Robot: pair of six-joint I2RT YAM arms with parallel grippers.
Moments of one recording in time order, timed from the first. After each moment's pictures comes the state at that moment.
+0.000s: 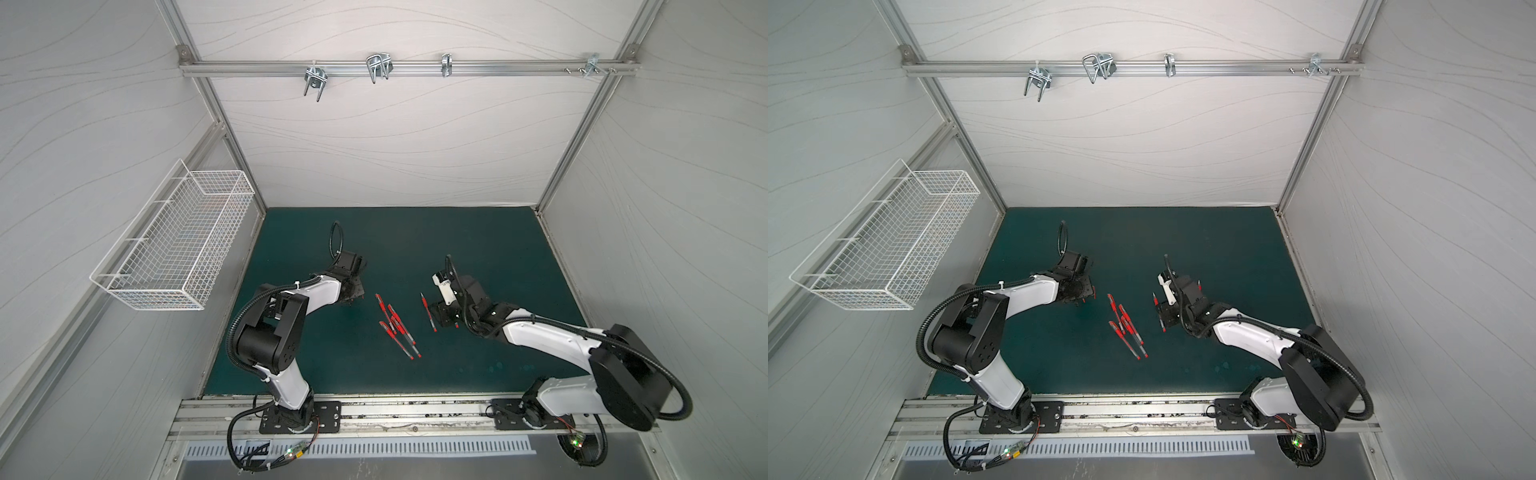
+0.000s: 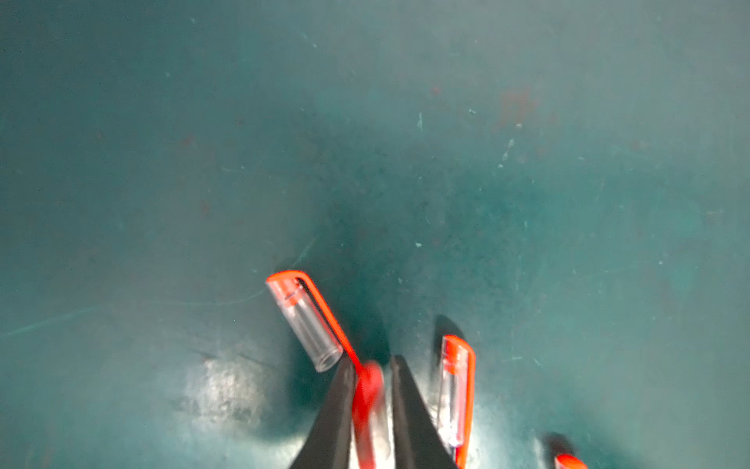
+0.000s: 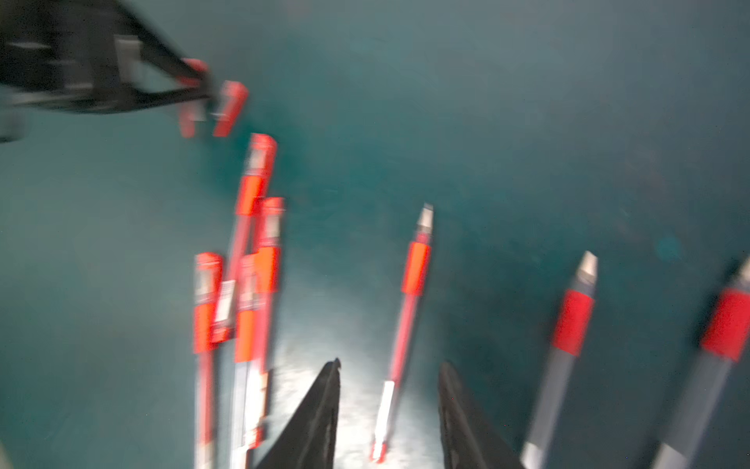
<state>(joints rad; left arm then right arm) -0.31 1.70 0.89 -0.30 -0.17 -0.62 0.81 1.32 0.63 -0.04 -0.05 0.23</state>
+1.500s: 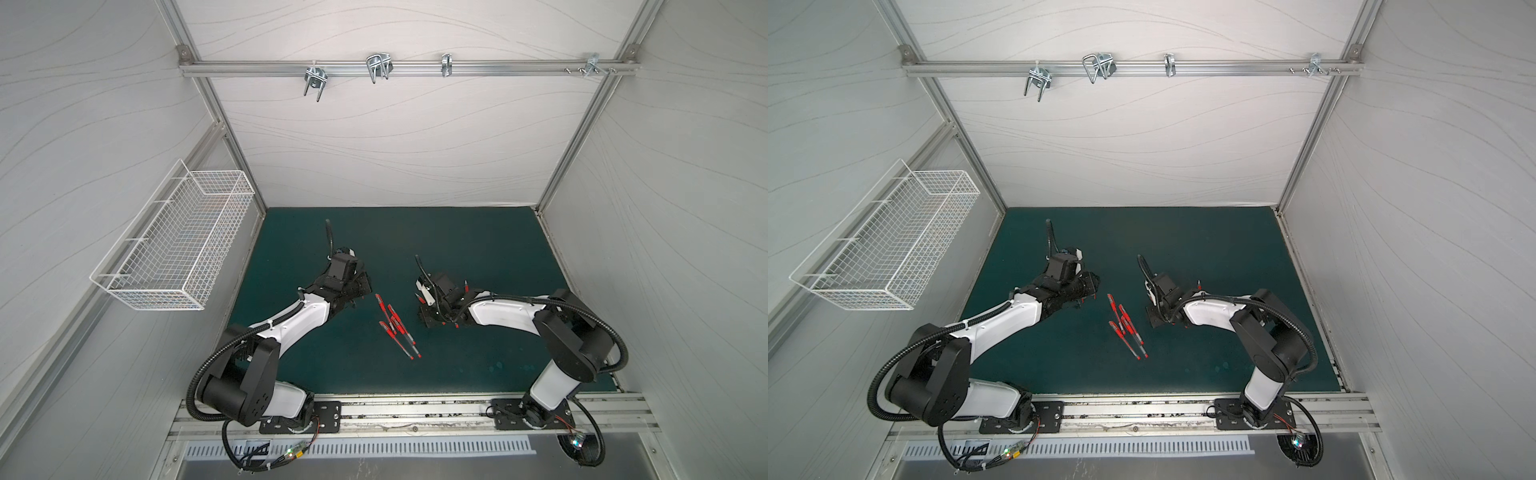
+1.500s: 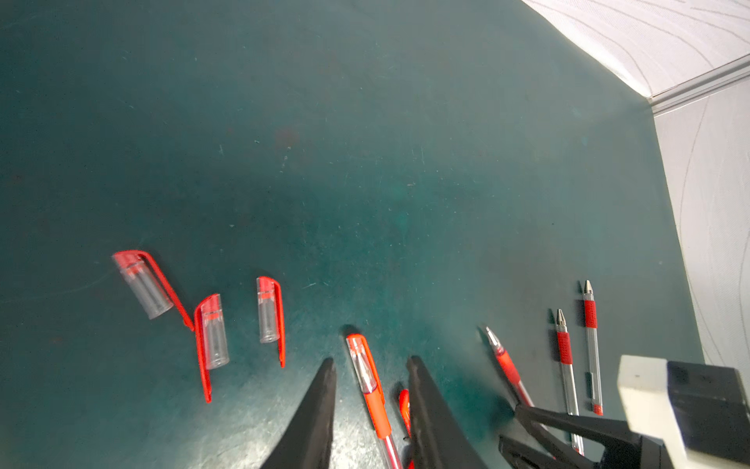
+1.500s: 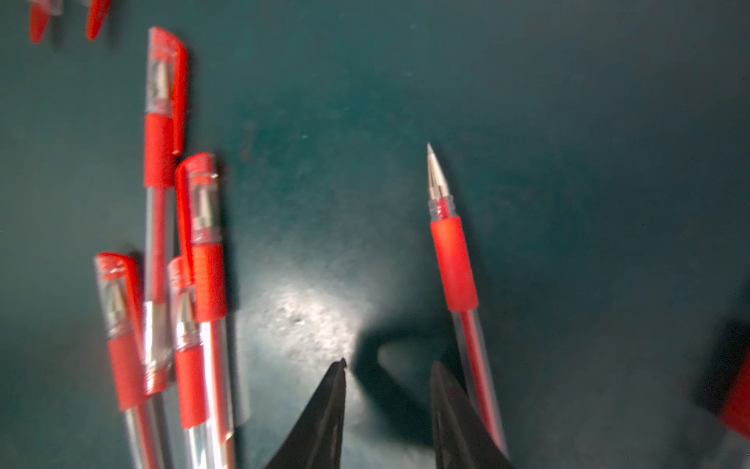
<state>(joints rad) -0.37 1.40 0.74 -0.11 0.06 -0.63 0.81 1.67 0.84 -0.20 -0.05 0.32</state>
